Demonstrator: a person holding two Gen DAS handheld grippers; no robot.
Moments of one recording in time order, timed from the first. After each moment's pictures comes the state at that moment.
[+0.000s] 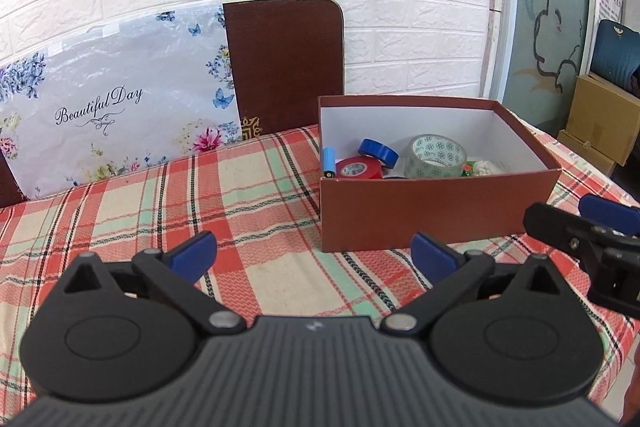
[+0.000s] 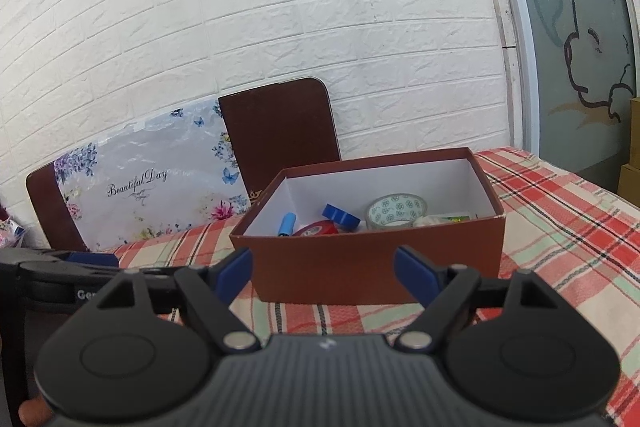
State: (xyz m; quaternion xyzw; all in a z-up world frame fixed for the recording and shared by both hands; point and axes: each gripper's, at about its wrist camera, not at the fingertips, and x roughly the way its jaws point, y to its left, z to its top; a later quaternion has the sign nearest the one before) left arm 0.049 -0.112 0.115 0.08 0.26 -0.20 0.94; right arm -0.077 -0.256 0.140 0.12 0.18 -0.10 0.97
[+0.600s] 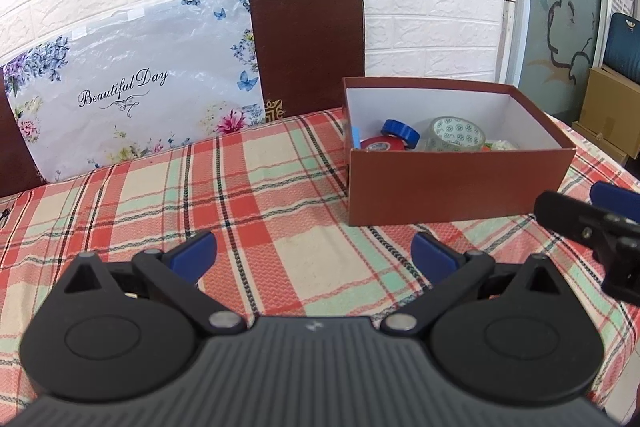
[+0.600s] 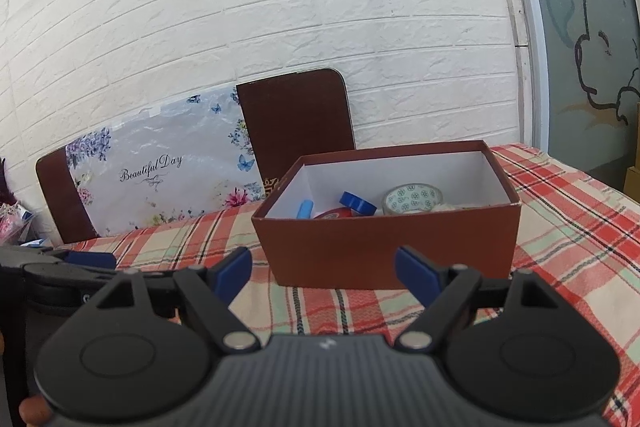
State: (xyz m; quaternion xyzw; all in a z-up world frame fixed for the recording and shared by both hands) left arm 0.041 -0.092 0.107 0.09 0.27 -0.18 0.94; right arm -0.083 -0.235 0.140 0.11 0.19 -0.08 0.97
